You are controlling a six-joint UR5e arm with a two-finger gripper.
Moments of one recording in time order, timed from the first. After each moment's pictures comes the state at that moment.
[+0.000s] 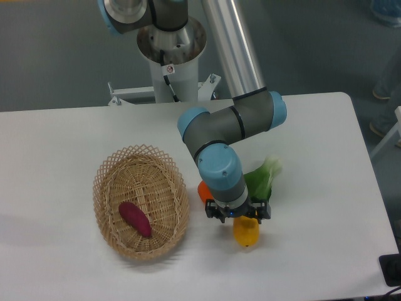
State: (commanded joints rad) arm 2.37 -2.15 -1.57 -0.83 1.77 0.52
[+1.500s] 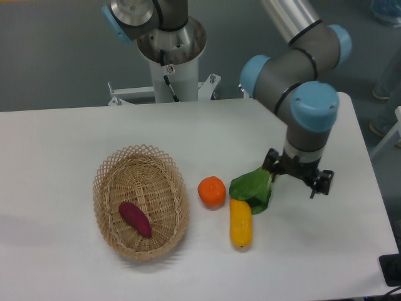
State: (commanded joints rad) arm 2.69 -2.02 -1.50 -1.08 1.58 1.39
